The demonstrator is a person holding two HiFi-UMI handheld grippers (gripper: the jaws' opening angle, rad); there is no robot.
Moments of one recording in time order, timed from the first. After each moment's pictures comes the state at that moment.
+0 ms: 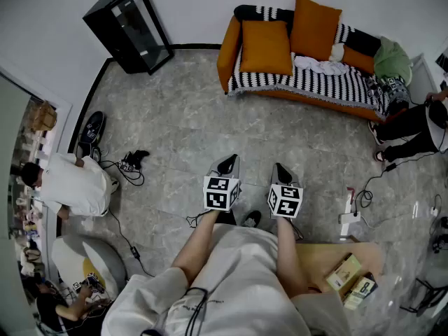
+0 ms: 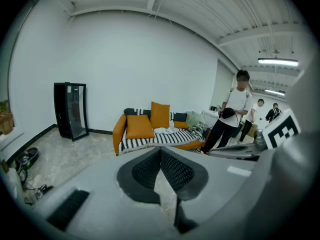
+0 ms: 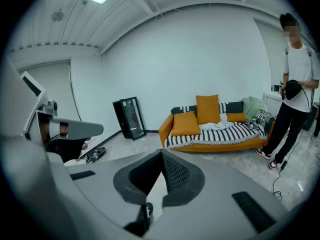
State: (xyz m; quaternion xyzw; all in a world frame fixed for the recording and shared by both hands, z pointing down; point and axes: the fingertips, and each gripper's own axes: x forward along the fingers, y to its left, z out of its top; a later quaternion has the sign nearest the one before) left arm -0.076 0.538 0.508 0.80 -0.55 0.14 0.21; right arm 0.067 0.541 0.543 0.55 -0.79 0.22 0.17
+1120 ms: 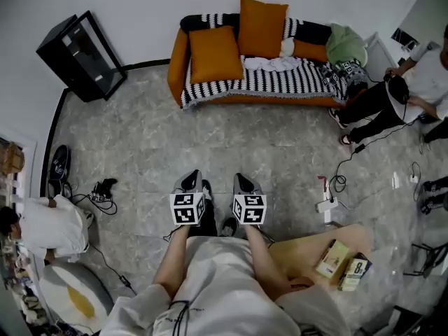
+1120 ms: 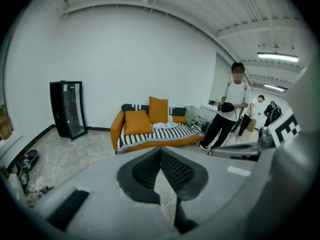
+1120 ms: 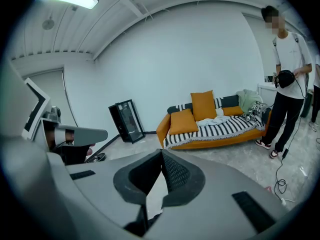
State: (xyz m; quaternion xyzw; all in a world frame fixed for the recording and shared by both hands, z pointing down) left arm -0.069 0.520 0.525 0.80 -0.53 0.17 0.22; right arm 0.070 0.535 0.553 0.57 -0.77 0.25 0.14
